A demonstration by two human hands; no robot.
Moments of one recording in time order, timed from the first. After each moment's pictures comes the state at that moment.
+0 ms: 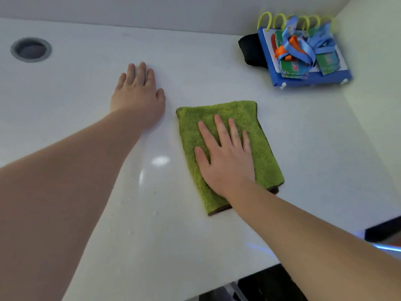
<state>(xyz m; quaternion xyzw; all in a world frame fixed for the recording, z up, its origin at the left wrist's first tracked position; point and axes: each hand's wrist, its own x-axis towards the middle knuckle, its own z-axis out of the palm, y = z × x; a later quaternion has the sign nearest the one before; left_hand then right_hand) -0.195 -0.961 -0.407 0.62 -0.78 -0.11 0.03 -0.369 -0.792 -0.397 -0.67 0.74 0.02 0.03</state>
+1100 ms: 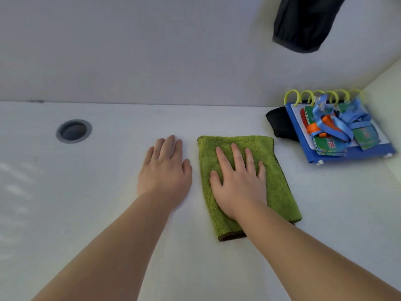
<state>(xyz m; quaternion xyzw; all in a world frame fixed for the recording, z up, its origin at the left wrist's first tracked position) -0.196 -0.978 -0.412 0.63 -0.76 -0.11 0.10 -0.365 -0.935 -0.408 -0.64 0.76 0.00 0.03</state>
